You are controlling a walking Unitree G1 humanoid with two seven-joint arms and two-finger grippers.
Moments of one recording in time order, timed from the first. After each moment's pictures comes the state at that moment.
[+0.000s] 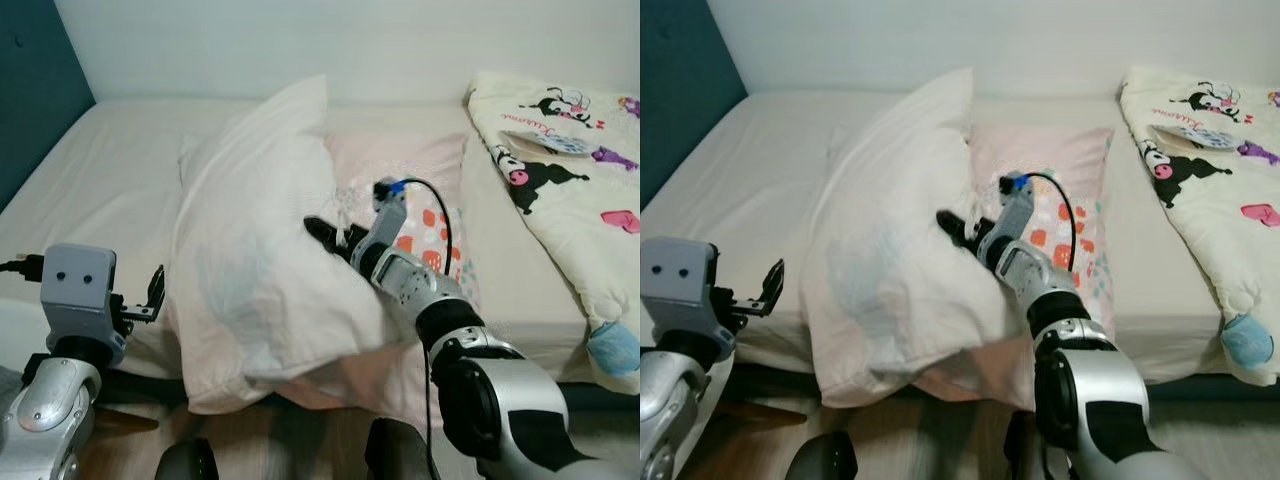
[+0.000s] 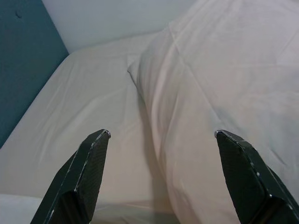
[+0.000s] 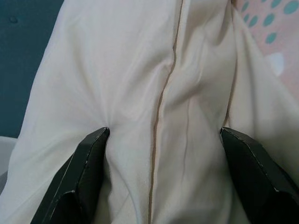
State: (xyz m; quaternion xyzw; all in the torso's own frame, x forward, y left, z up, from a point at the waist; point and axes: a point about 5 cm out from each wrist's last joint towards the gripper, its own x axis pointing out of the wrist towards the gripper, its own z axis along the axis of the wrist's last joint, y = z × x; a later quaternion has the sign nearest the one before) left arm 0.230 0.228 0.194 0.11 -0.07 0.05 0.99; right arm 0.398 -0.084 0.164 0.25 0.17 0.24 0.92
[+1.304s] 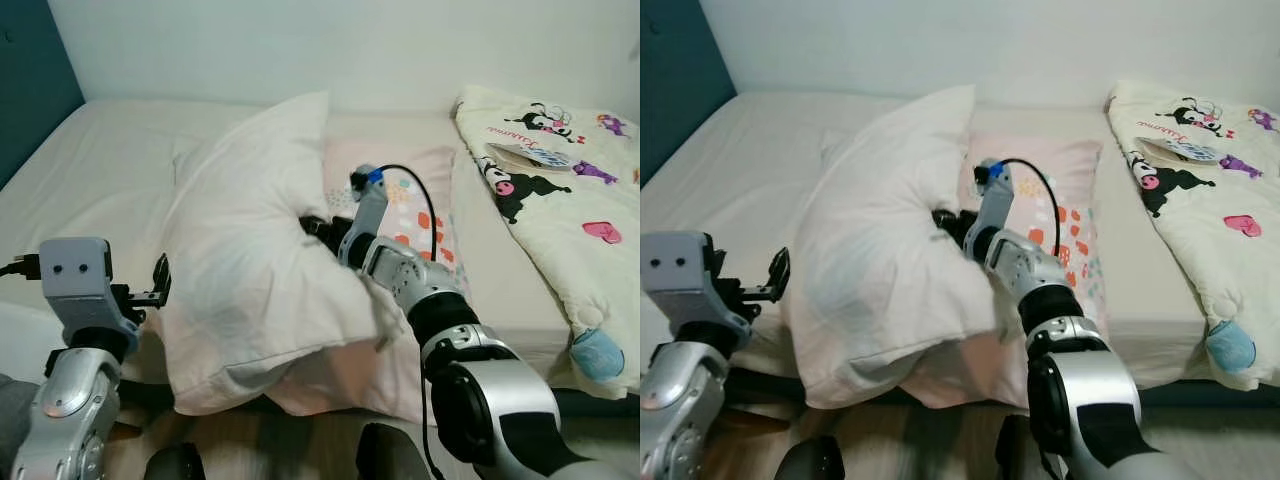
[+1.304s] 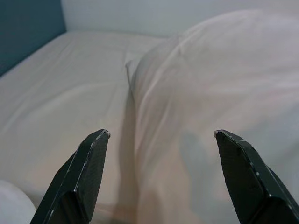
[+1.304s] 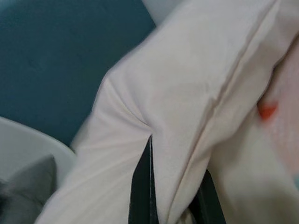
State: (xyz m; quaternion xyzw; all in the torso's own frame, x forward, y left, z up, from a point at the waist) left arm 0.249 0.217 0.186 -0.02 -0.07 0.09 0.99; right arm 0.399 -0.084 0.207 0.25 0.06 0.33 0.91
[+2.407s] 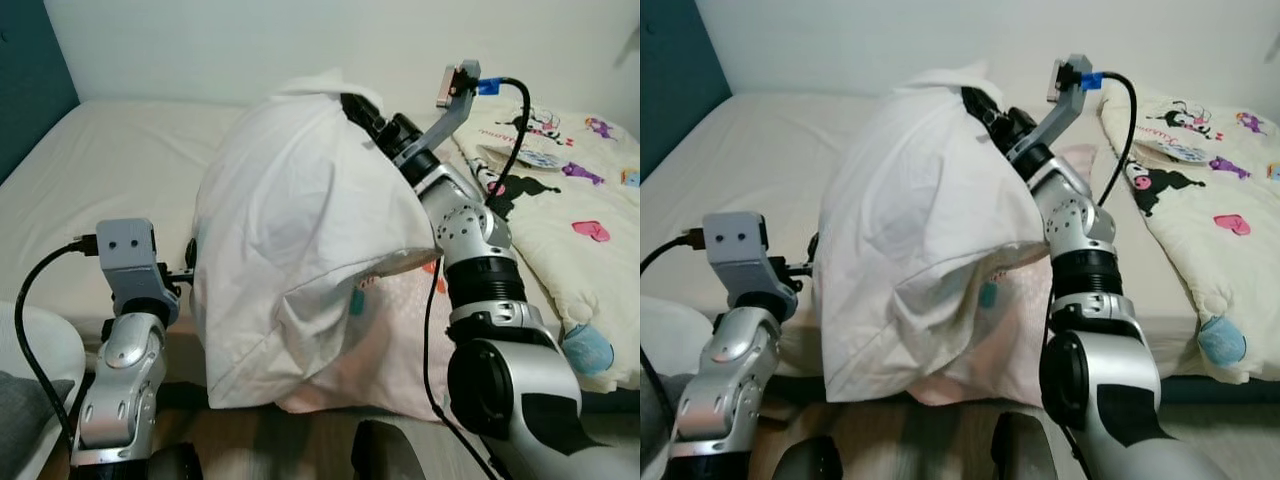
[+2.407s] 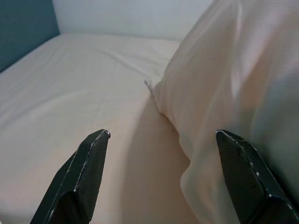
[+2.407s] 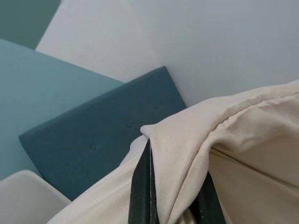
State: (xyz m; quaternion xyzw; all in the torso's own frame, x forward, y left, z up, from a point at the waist) left arm 0.291 0.193 0.179 -0.01 -0.08 0.09 0.99; right arm 0.394 -0.111 0.304 0.29 -0.15 0.38 0.87
